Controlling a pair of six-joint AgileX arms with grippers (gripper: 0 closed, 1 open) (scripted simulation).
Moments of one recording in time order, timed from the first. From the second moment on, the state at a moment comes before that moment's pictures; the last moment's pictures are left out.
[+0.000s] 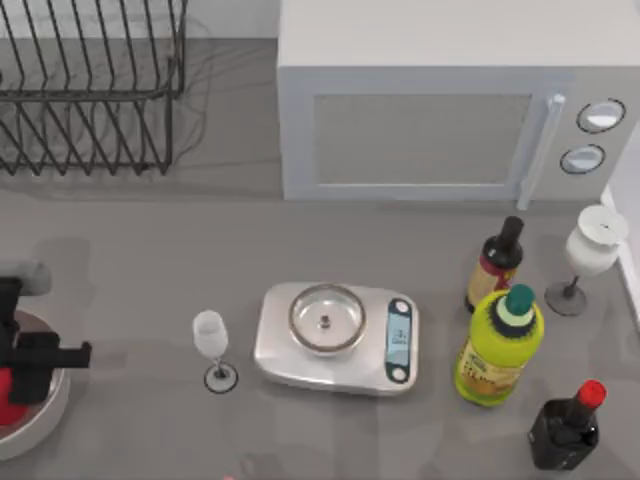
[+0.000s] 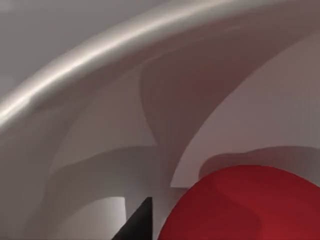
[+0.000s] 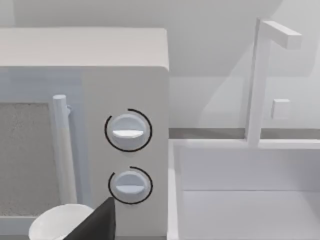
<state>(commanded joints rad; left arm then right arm) 0.00 1.54 0.72 -0.70 0.00 0.02 0.00 0.00 0.00 0.00 0.00 0.00</state>
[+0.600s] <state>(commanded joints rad) -0.01 1.55 1.17 -1.19 0.00 0.01 0.00 0.00 0.00 0.00 0.00 0.00</state>
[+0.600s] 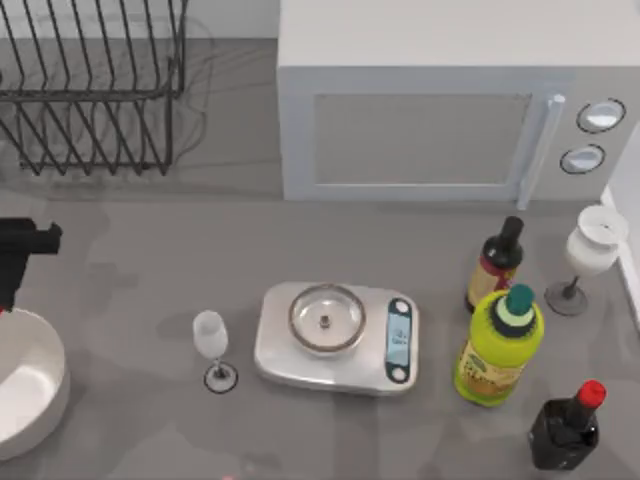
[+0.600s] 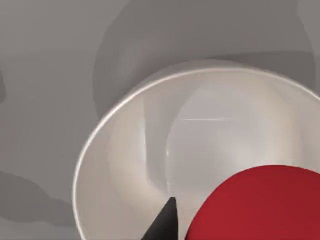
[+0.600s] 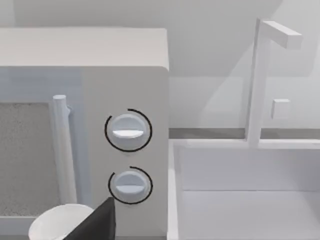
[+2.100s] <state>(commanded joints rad) -0.45 1.86 1.73 -1.45 0.00 -0.43 0.00 0.00 0.00 0.00 0.00 0.00</state>
